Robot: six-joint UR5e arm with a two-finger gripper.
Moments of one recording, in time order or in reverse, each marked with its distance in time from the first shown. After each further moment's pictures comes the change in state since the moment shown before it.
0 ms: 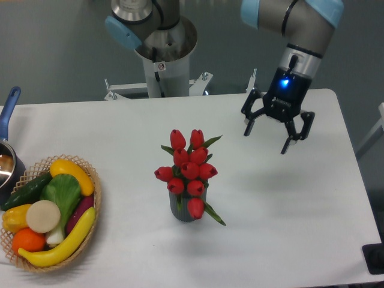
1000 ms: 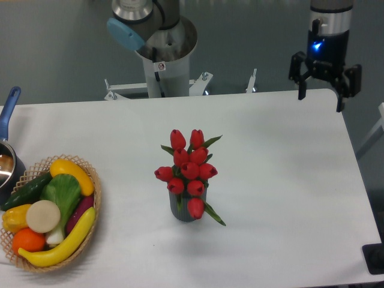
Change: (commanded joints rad) arm 0.071 0.101 0.101 -0.002 0.567 0.095
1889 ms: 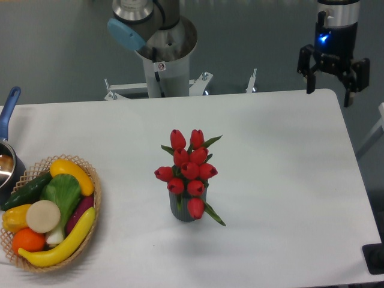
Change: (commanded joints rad) arm 0.049 0.011 0.066 -0.038 0.024 0.179
